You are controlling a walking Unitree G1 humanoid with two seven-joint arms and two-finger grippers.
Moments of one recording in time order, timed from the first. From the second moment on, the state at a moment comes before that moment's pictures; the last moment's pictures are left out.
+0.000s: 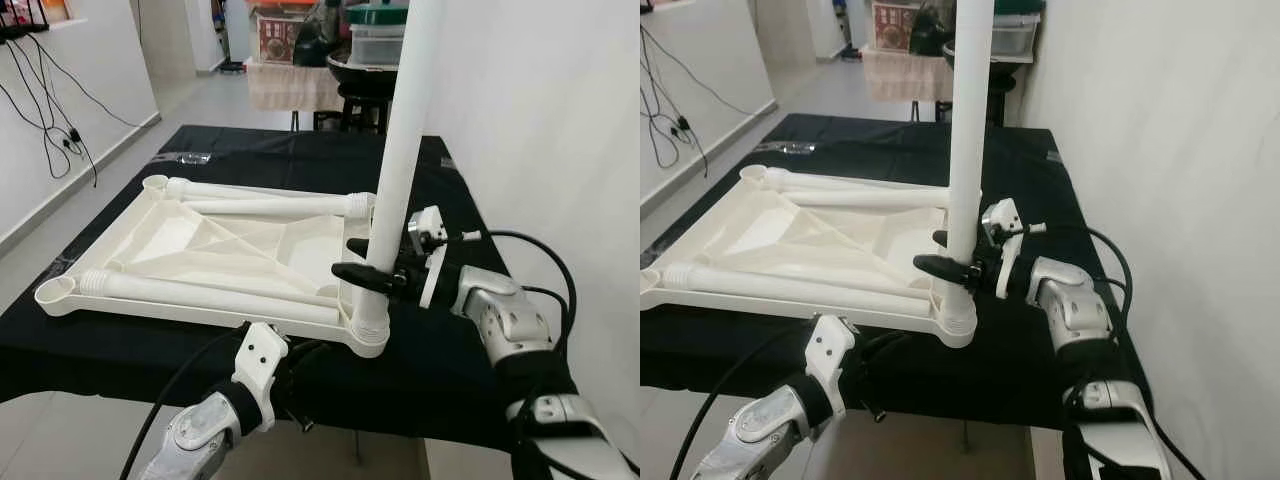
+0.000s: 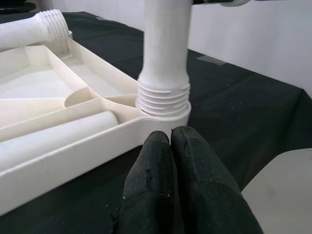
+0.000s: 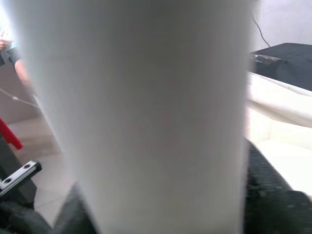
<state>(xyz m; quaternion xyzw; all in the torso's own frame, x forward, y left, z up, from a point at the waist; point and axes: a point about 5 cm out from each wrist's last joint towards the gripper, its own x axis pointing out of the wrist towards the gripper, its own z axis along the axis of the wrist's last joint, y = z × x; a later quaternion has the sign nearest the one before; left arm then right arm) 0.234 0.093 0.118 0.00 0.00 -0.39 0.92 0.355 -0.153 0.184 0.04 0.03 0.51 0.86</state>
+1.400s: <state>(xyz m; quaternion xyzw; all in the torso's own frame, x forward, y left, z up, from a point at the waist) 0.242 0.087 0.119 -0.01 -0.01 -0.39 0.92 0.347 -0.138 0.191 0.02 0.00 0.45 0.89</state>
